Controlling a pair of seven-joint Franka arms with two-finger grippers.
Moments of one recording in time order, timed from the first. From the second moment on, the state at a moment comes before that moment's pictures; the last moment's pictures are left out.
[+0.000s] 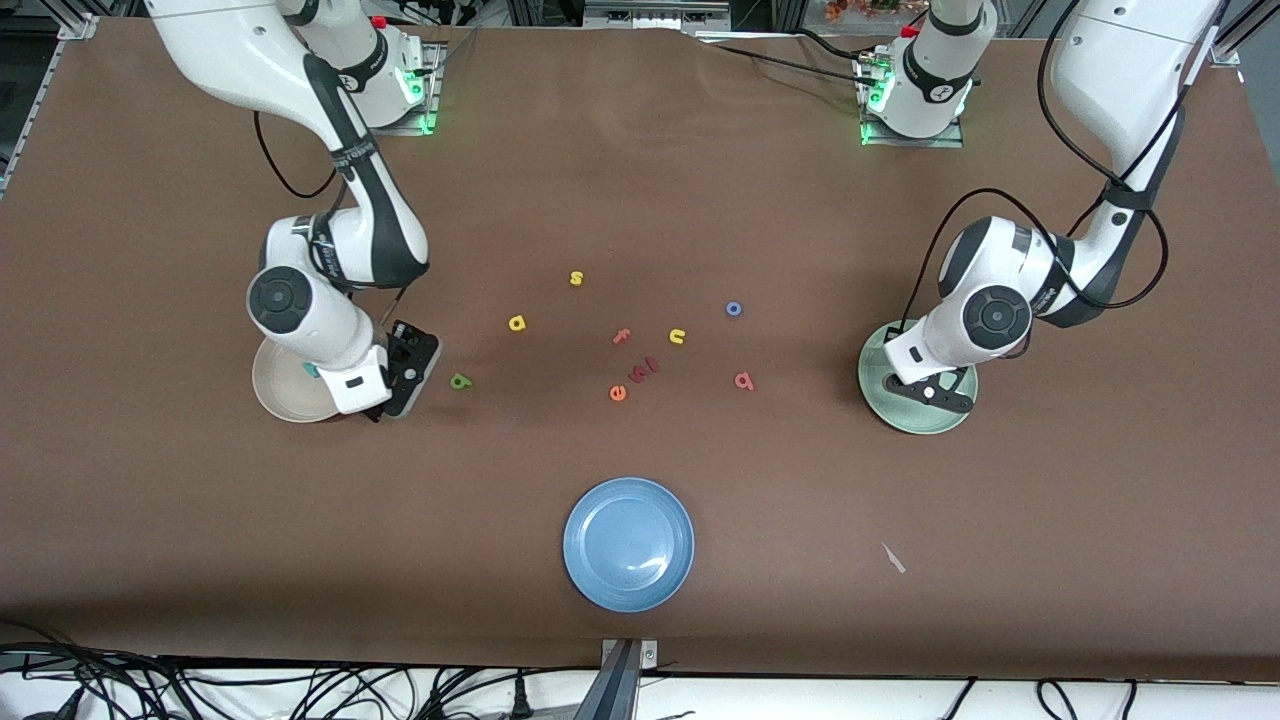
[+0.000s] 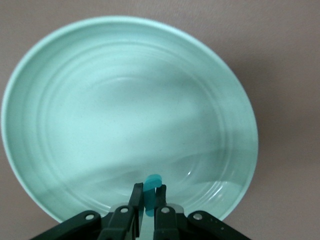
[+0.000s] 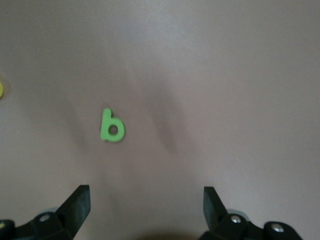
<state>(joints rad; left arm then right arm) 0.13 0.47 -0.30 -2.05 0.29 2.23 -0.08 0.43 0.50 -0.16 -1.94 0.14 2.45 -1.01</state>
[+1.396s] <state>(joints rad) 0.16 0.43 -0.46 -1.86 0.17 2.04 -0.24 0.53 0.60 -0.16 -1.94 0.14 2.58 -1.02</state>
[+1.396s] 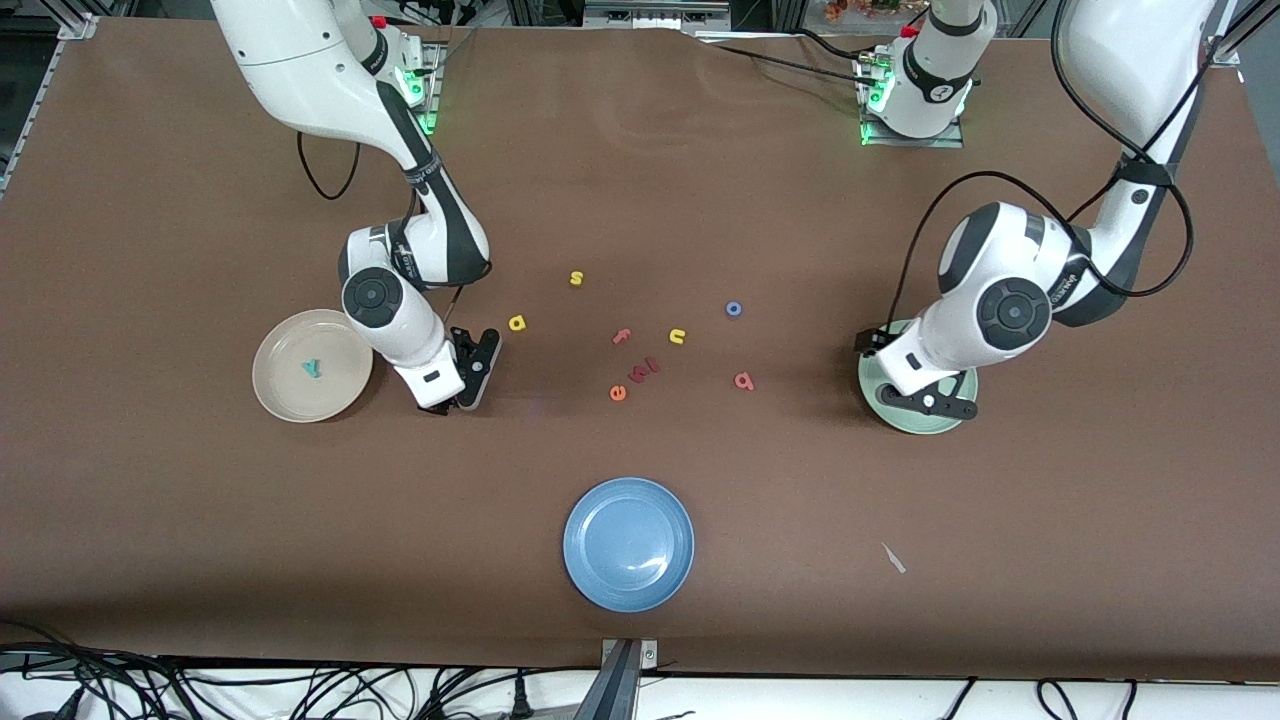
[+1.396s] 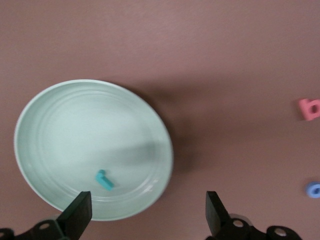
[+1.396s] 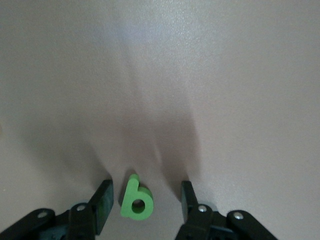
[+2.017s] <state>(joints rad) 0.01 0.46 -0.56 -1.86 0.17 2.04 -0.70 0.53 0.60 -0.16 -1.94 0.14 2.57 -1.02</state>
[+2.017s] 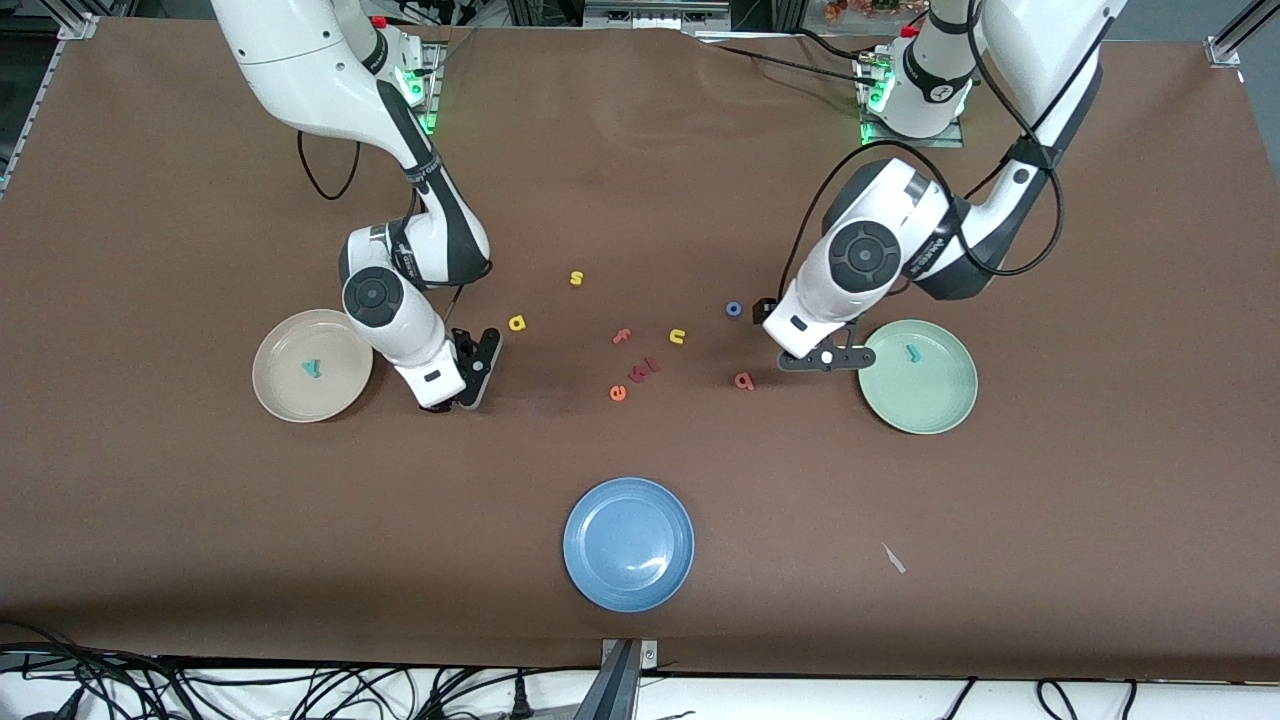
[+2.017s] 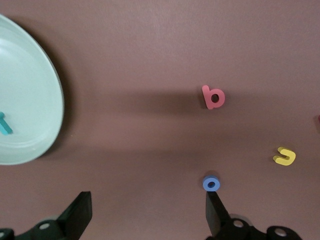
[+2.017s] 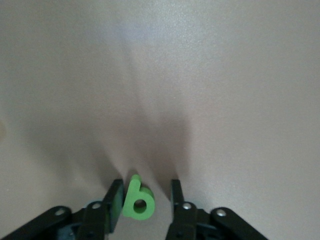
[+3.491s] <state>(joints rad) -0.11 0.64 -0.55 -1.94 0.15 2.26 -0.92 0.51 0.55 -0.34 -1.73 0.14 2.08 -1.02</state>
